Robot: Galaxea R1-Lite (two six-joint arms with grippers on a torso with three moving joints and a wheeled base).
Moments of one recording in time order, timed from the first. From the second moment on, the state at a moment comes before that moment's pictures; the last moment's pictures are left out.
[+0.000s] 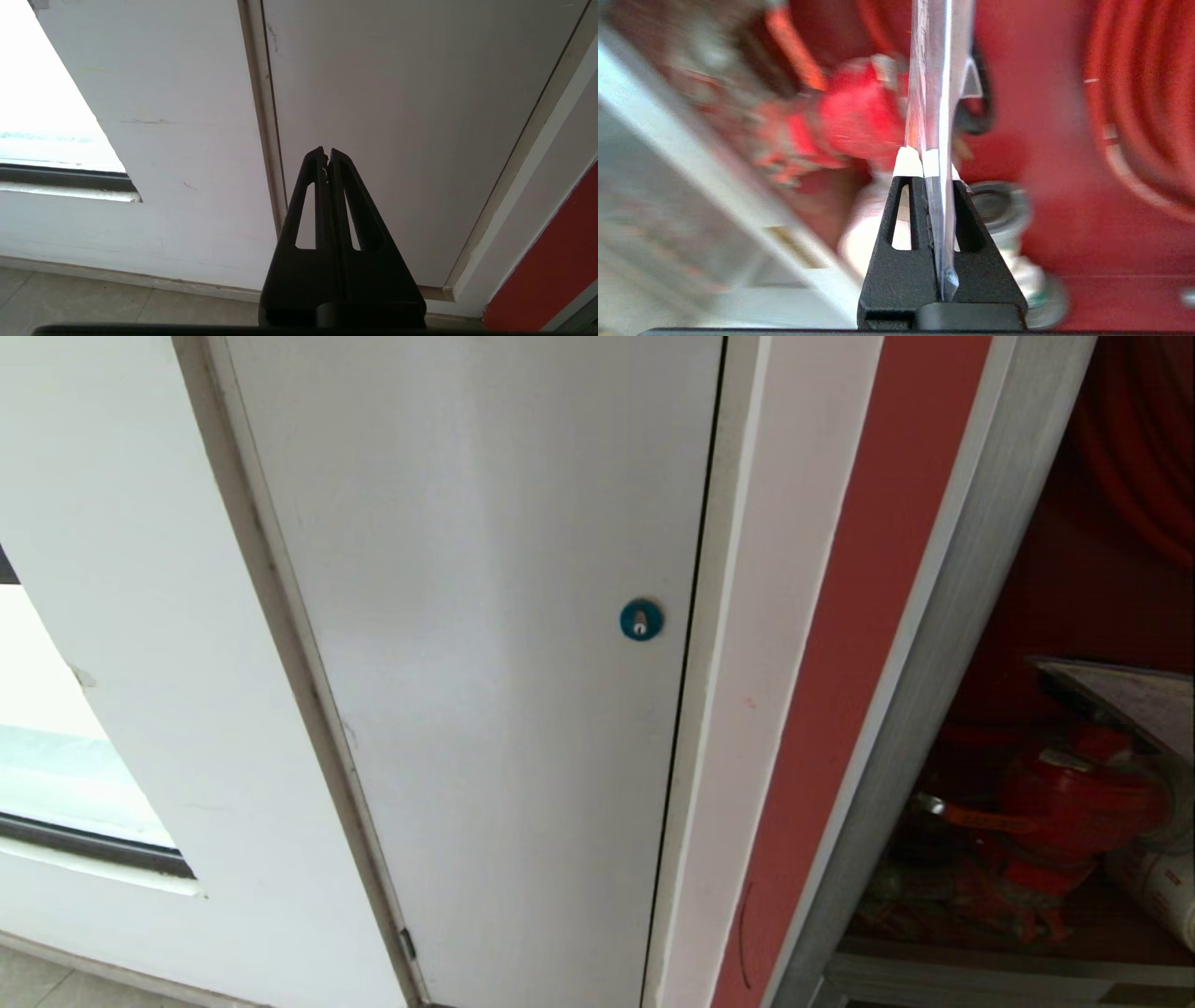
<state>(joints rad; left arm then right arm) 0.01 0.00 0.00 -0.01 -0.03 0.03 -1.10 0.78 -0.89 0.56 0.96 -1.38</state>
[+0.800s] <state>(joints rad) 0.01 0.00 0.00 -0.01 -0.03 0.04 -1.09 0.81 -0.88 0.89 0.96 -1.24</state>
